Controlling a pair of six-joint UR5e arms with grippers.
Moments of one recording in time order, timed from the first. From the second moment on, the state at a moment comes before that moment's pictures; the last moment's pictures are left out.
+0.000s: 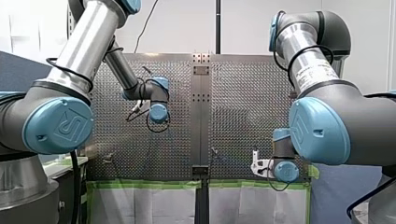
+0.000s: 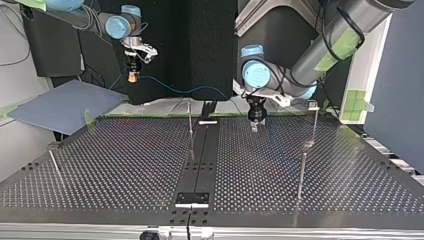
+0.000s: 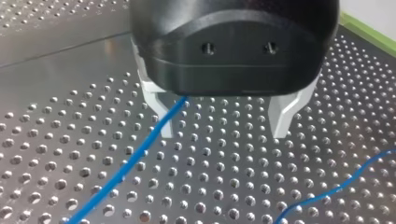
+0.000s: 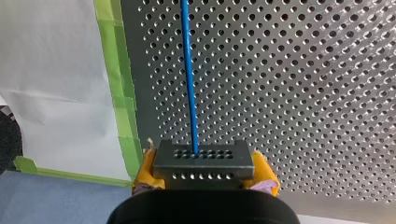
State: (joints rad) left arm -0.34 -2.04 -1.83 -2.51 -2.03 -0.92; right arm 1.81 -0.75 2.09 -1.14 1.59 1.59
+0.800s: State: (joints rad) left arm -0.38 -2.13 -1.77 -2.54 -2.06 -0.93; right arm 1.82 -0.75 2.09 -1.14 1.58 1.60
